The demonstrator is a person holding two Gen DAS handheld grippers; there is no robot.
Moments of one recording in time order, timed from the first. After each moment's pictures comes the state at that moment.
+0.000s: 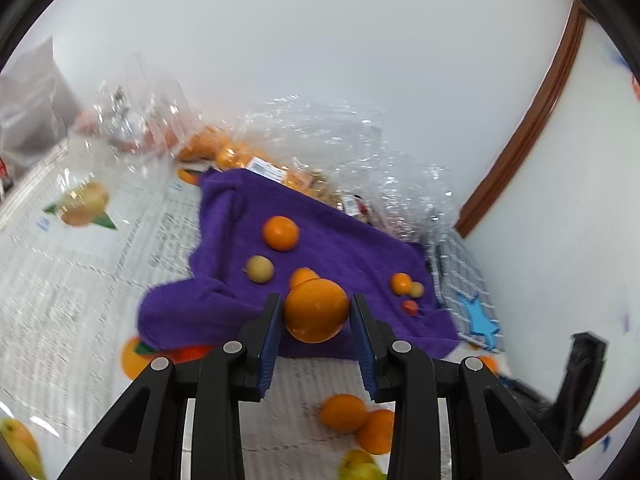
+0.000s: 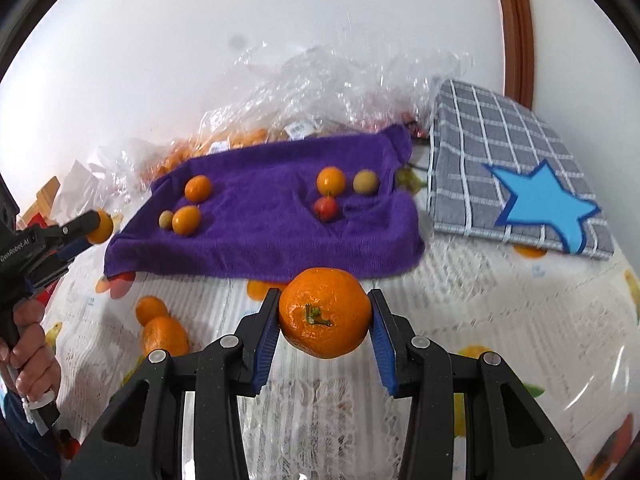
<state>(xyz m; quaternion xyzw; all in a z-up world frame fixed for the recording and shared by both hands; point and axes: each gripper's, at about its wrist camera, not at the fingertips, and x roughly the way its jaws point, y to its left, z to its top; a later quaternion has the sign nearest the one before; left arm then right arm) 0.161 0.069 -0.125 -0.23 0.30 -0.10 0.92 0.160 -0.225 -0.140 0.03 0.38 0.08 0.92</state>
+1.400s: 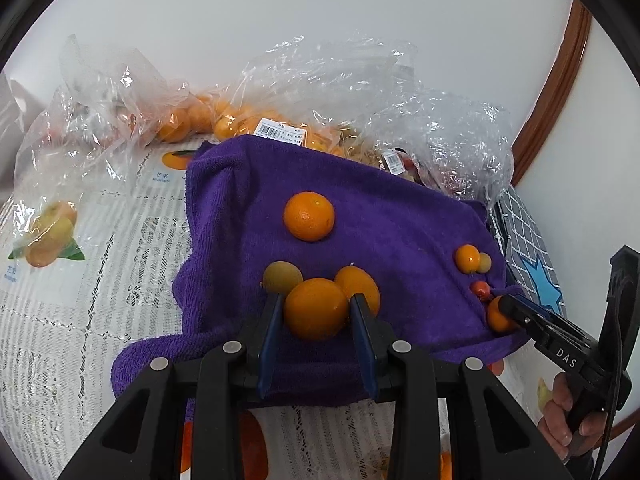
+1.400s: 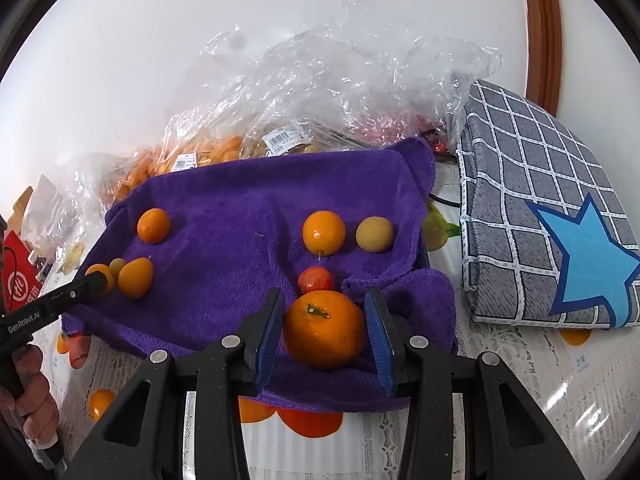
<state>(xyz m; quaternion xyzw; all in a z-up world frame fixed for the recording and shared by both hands) 0.235 0.051 -0.157 -0.14 0.38 -0.07 0.91 0.260 -0.210 -0.157 0.02 0.39 0.07 0.92</state>
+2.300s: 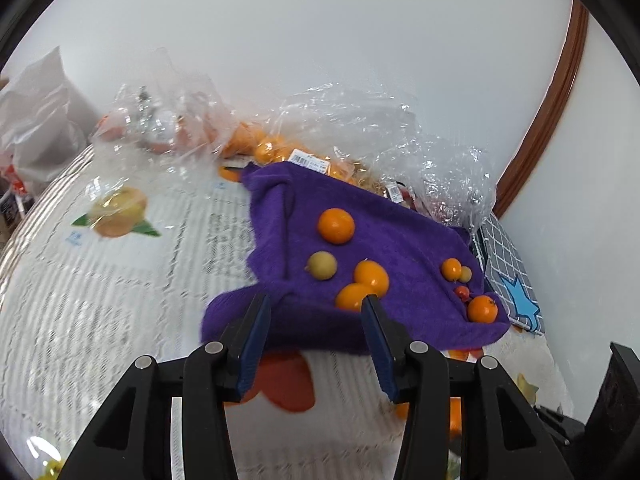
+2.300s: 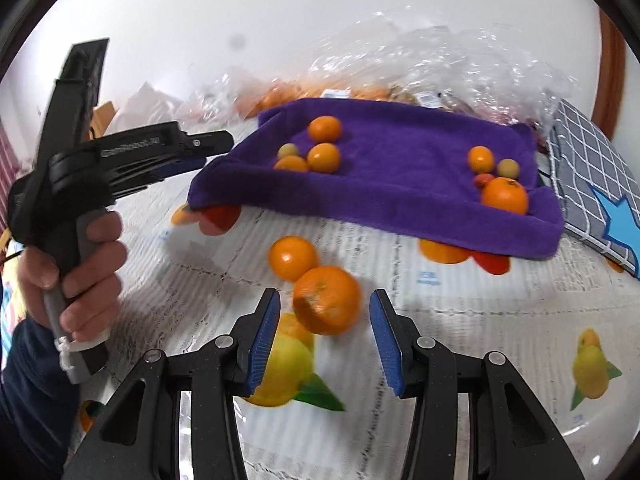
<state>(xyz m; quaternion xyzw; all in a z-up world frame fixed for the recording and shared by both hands) 0.166 0.098 -0.144 -0.18 0.32 -0.07 0.93 0.129 -0.104 -0.160 -0.05 0.42 0.18 0.89</state>
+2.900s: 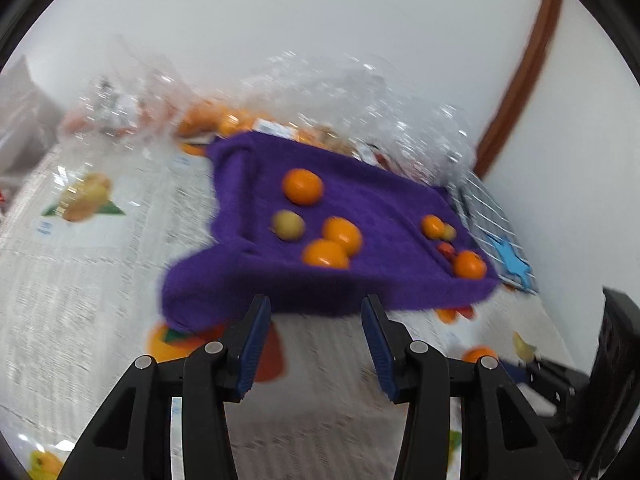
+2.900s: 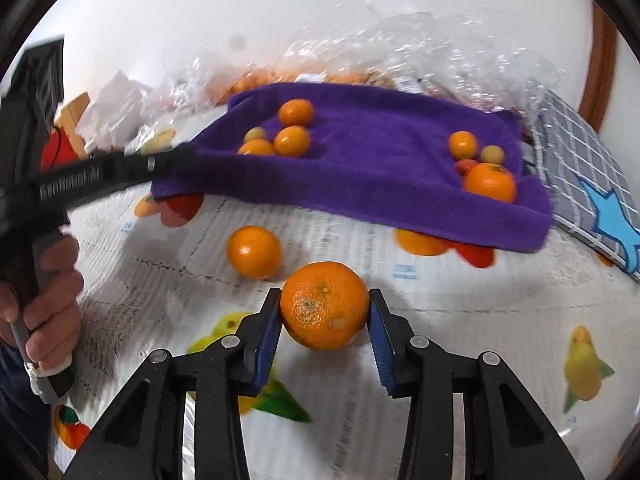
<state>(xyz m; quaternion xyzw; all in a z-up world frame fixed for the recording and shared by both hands) 0.164 0.068 -0.158 -0.15 0.36 -0.13 0.91 0.139 -0.118 -0.171 -0.06 0.43 0.14 0.89</state>
